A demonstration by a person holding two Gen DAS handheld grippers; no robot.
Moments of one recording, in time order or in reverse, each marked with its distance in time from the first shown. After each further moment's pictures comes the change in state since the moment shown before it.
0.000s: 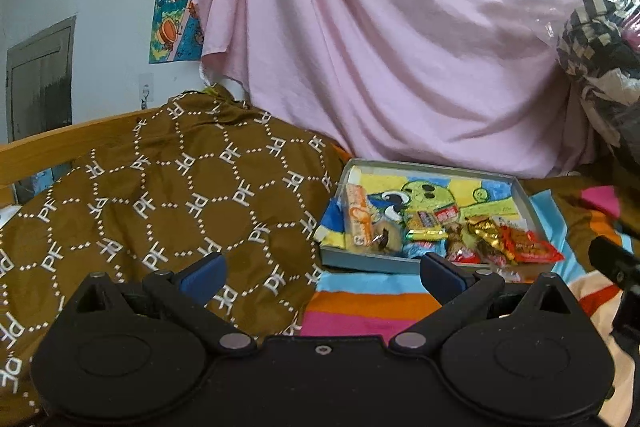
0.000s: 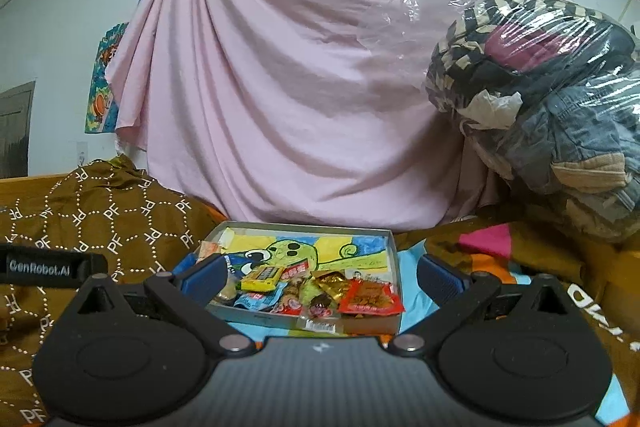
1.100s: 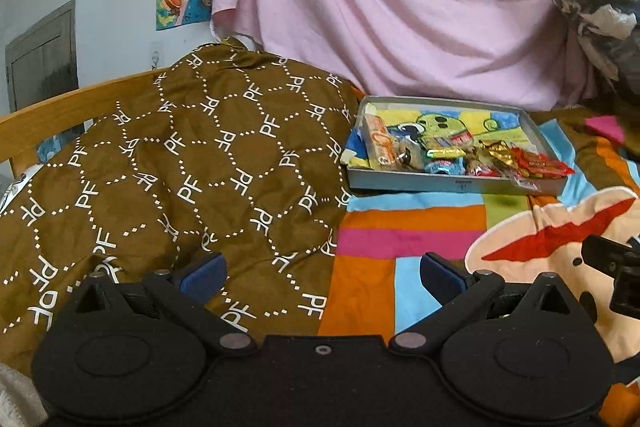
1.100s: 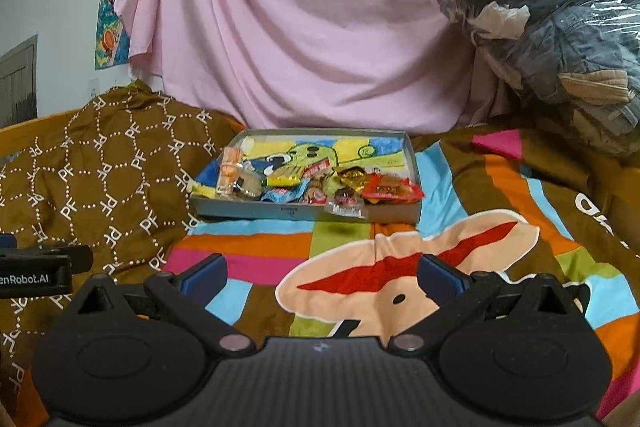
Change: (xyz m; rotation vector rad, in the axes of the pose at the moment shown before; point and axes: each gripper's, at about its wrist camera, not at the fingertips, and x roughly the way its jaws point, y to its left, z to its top) left arm -0.026 0.026 -0.054 0.077 0.116 0.021; right arm -0.019 0.015 -0.038 0.018 0.265 0.027
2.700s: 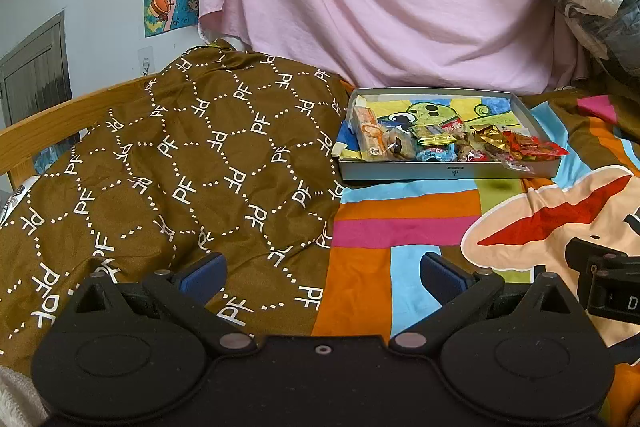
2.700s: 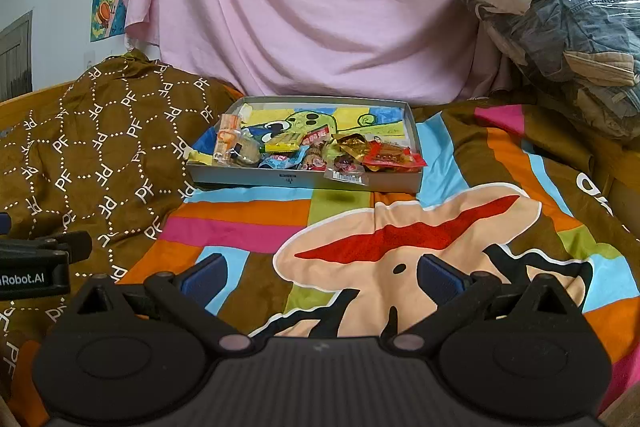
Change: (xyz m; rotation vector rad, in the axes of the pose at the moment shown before) left arm -0.004 -0.008 -0.004 0.044 0.010 -0.001; right arm 0.005 0.001 -0.004 -0.015 0.070 -0.003
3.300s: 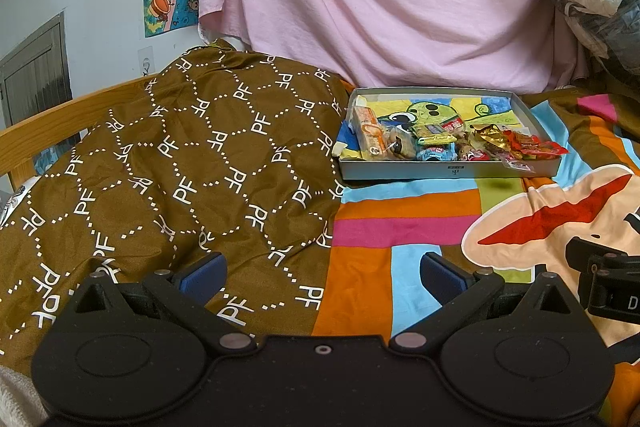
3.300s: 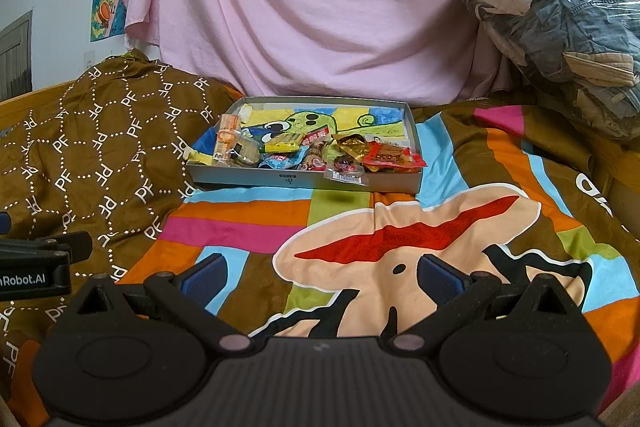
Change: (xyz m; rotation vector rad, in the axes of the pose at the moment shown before) left arm 0.000 0.000 0.000 0.001 0.000 0.000; right arm 0.001 0.000 -0.001 -0.002 0.000 0.000
